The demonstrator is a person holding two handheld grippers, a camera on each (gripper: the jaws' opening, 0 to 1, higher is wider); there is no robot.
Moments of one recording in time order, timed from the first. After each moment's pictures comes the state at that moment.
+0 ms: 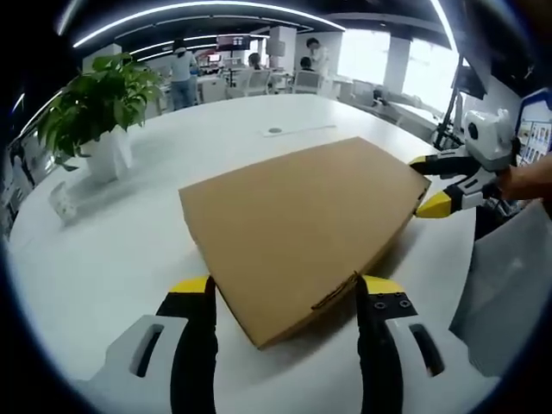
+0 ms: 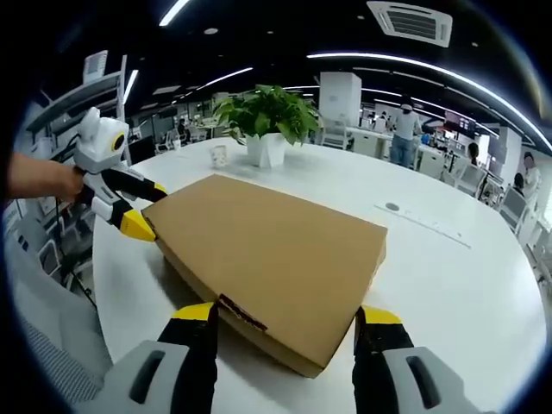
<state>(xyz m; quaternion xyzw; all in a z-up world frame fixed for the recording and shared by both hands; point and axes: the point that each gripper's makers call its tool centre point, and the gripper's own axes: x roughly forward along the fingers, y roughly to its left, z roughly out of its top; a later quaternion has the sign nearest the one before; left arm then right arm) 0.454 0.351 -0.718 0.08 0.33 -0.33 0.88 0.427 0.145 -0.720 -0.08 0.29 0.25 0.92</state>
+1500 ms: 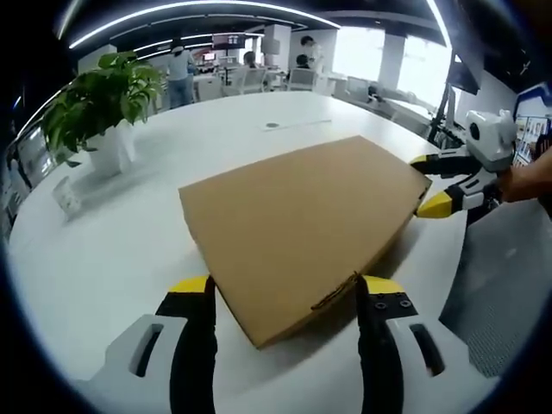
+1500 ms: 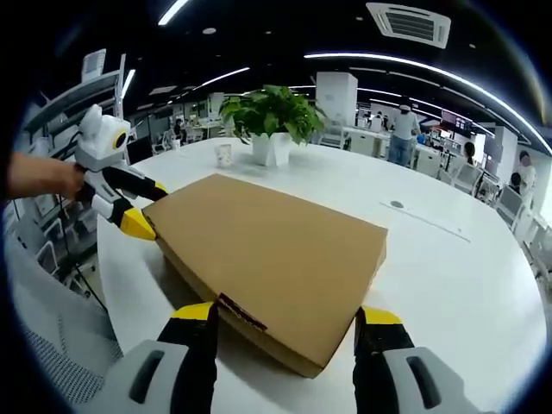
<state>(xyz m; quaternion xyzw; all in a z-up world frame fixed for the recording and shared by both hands) 0.427 0.368 -0.712 0.09 0.34 -0.34 0.87 0.400 0.169 -0.719 -0.08 0.29 0.24 0.92</state>
